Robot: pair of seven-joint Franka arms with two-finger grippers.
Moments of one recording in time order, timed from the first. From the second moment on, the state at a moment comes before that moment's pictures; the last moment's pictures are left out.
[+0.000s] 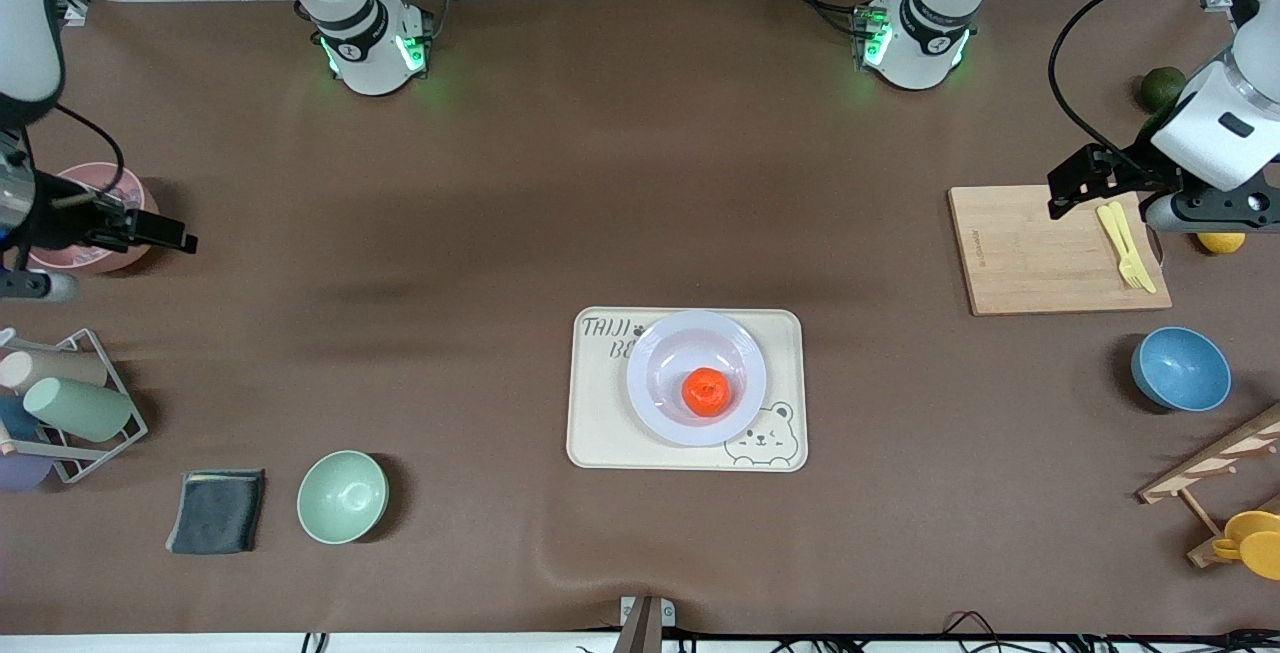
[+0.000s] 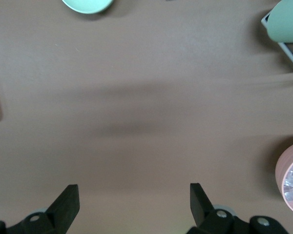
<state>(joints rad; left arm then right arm) -0.11 -0.02 0.00 -1.65 0.01 1.66 -0.07 0.03 0.06 -0.18 -1.71 0.11 1.62 -0.11</state>
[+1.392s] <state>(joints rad) -0.11 -0.02 0.00 -1.65 0.01 1.66 -0.07 0.03 0.00 -0.14 -1.69 0.09 1.63 -0.06</state>
